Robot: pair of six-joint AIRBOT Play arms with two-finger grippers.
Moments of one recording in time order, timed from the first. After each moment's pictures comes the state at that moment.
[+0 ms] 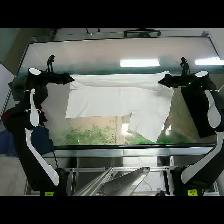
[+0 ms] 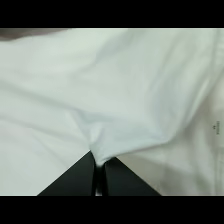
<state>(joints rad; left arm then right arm) 0.19 -2.20 2.03 0.78 -1.15 -1.02 -0.25 -1.97 1.60 -0.61 1.02 0.96</state>
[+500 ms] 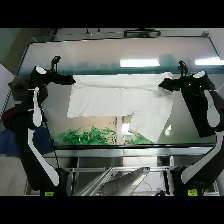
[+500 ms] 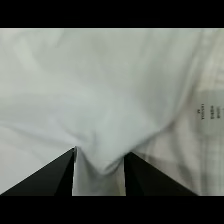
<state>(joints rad) 0.14 -2.18 2.04 0.96 -1.13 -1.01 -0.24 -1.98 1.61 -0.74 1.02 1.03</state>
